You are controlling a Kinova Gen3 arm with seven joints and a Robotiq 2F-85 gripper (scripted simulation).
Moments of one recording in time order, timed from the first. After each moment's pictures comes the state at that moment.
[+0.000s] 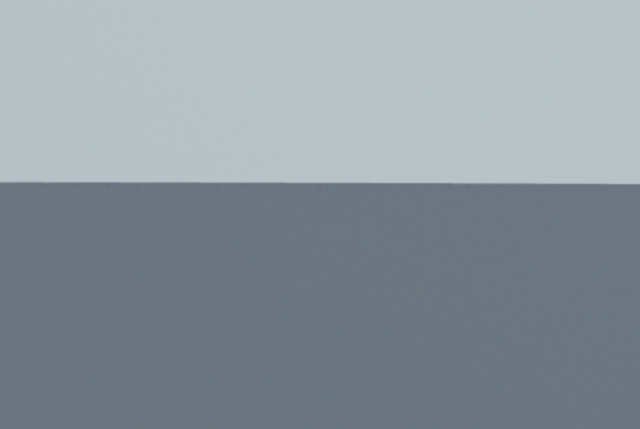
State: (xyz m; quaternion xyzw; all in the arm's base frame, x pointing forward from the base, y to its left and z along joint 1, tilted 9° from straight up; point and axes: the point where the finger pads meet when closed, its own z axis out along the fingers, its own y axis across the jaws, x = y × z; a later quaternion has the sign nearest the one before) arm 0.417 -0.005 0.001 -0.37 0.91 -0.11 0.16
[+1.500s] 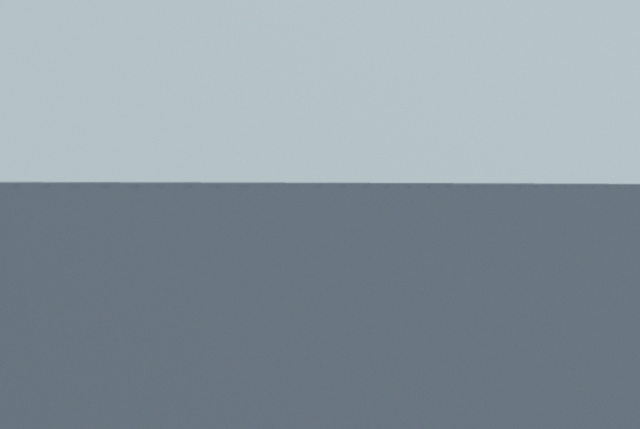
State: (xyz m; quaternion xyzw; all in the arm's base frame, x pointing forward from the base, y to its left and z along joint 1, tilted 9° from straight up) arm 0.415 -0.051 0.005 -0.37 0.91 -0.11 0.16
